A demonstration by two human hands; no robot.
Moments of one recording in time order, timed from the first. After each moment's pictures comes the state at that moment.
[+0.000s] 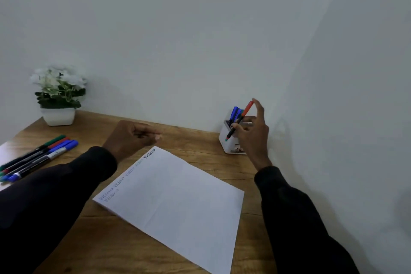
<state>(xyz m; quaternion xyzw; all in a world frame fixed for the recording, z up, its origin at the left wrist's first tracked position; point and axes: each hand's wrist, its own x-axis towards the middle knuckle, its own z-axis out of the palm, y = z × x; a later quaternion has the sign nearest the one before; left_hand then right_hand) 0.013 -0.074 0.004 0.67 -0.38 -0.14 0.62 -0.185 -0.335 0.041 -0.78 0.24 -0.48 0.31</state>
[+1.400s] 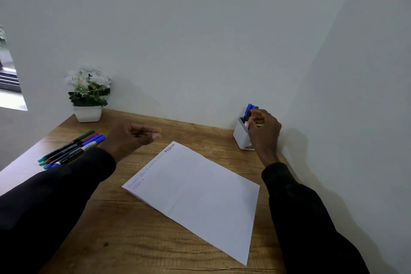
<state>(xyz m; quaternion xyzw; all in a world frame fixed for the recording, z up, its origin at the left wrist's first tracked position) 0.016 -0.017 0.002 0.69 -0.36 -0.15 0.61 -0.171 -0.325 0.031 -0.78 0.29 -0.52 0.19</state>
